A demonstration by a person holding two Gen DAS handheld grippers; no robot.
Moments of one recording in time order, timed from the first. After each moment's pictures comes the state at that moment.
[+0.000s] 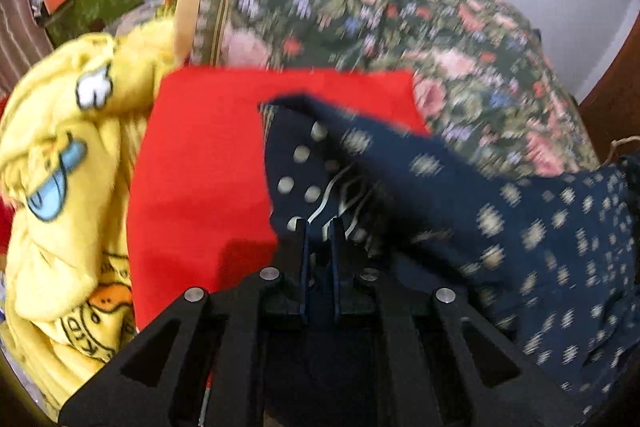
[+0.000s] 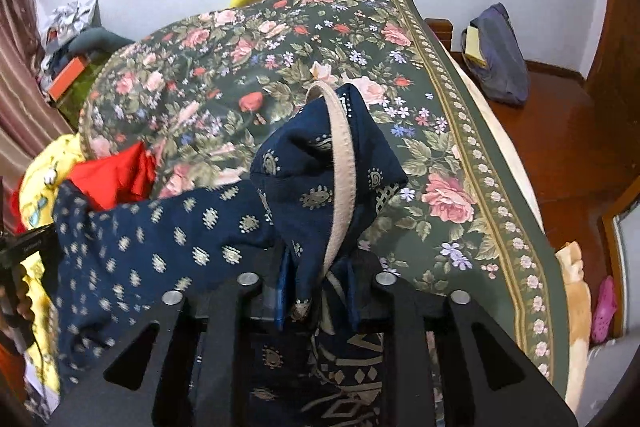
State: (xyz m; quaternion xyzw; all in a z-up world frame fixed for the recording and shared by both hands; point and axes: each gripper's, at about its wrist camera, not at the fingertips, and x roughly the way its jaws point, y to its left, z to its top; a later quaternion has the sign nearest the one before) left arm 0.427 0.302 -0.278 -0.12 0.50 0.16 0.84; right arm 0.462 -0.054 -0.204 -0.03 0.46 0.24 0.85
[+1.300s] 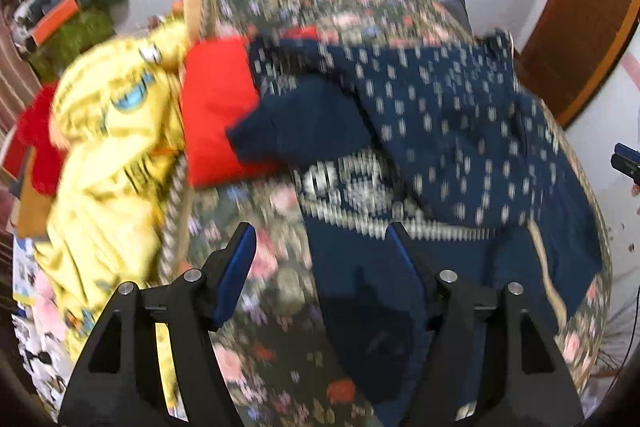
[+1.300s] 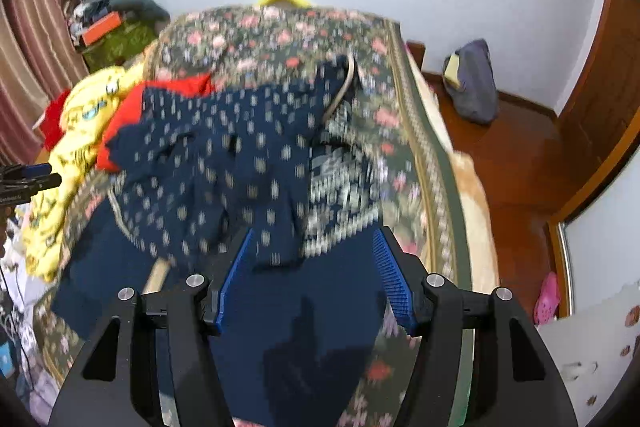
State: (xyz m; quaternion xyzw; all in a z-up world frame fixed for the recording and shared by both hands) left arm 0.215 0.207 -0.199 -0.07 0.51 0.06 0.86; right arm 0.261 -0.136 -0.136 -0.11 0.45 0.25 0.85
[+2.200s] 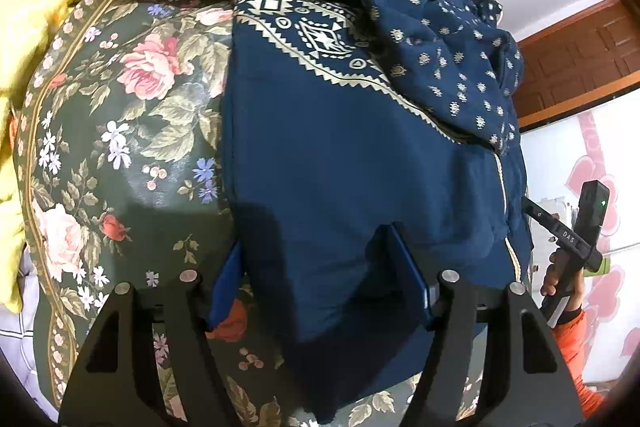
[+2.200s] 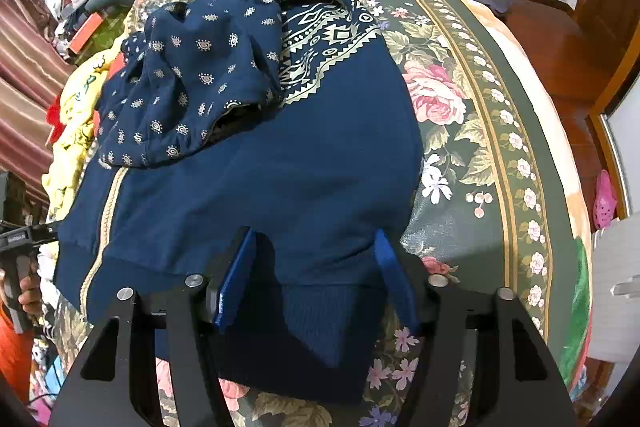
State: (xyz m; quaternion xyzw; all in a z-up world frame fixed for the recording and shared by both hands) left arm 0.164 0.185 -0.288 -0.29 0.55 -0.03 0.78; right arm 0.243 -0.180 -0.224 0.00 0.55 0.26 0.79
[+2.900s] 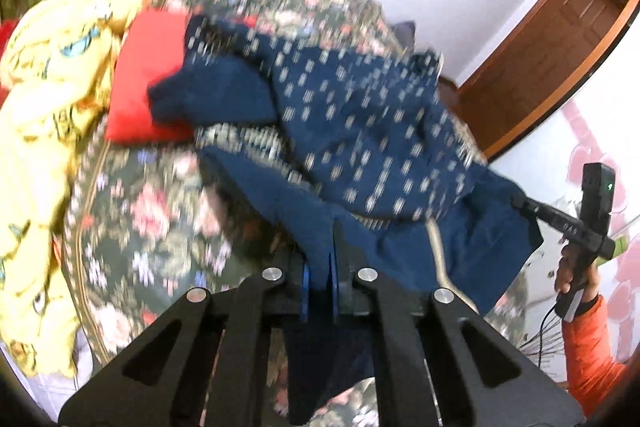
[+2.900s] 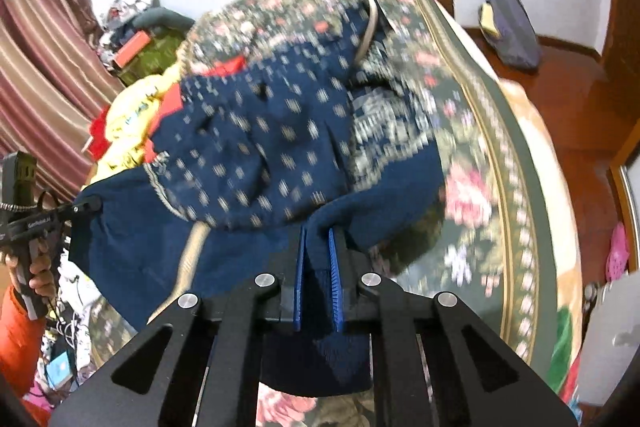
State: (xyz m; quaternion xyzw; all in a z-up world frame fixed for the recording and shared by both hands) left arm 0.195 0.175 -0.178 -0.20 0.45 -0.04 0.87; right arm 0.257 -0.150 -0.151 0.01 0.47 0.33 0.82
